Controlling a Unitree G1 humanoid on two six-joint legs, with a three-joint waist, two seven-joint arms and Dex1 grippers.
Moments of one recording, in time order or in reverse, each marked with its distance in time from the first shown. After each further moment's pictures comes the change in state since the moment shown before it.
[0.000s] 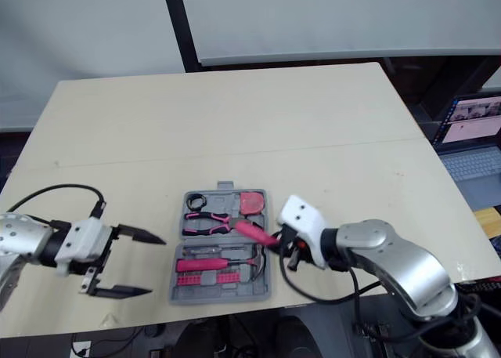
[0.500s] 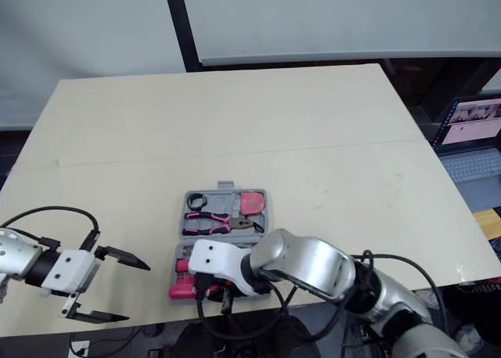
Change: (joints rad) left arm 0.057 0.009 -0.019 0.105 0.092 -0.189 -0.018; right arm -0.309 0.345 0.506 0.239 -0.095 0.135 -0.170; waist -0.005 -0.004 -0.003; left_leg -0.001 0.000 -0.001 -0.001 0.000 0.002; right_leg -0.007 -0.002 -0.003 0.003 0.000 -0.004
